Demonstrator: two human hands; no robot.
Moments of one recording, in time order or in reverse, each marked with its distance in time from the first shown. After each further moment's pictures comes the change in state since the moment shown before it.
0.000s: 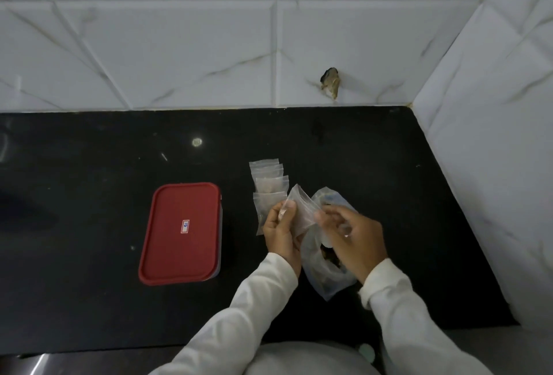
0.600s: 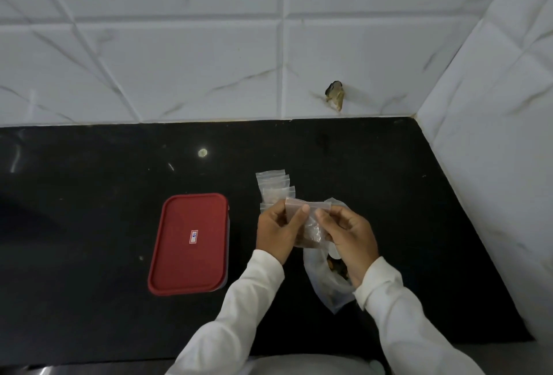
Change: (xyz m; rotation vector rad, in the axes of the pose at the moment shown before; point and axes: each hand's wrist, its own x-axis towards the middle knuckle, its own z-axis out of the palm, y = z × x) left_hand -0.014 0.056 0.001 0.720 -0.210 0.370; right_hand 0.014 -0.009 0.020 0.533 -0.071 0.207
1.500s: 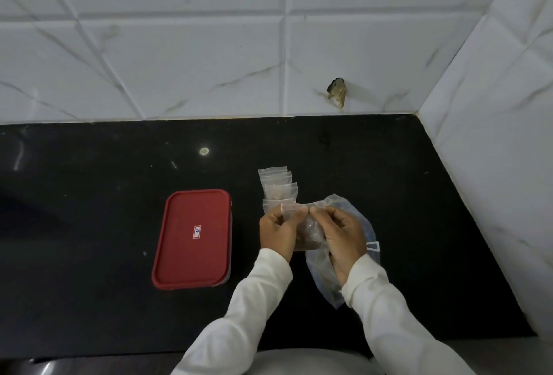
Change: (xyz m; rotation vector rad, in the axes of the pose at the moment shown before) left_hand -0.012 0.008 0.010 -0.148 0.176 -0.276; right_hand 0.001 0.006 0.027 0.128 0.073 0.026
